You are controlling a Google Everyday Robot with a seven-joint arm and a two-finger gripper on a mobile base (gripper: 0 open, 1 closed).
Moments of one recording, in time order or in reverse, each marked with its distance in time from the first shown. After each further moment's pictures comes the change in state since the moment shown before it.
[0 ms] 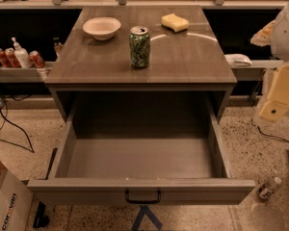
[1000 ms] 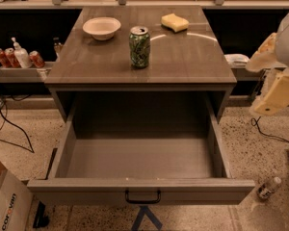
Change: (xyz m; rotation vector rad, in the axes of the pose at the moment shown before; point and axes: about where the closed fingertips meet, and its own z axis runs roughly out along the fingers) arm 0.002 0.012 0.000 -0.025 -0.019 -0.037
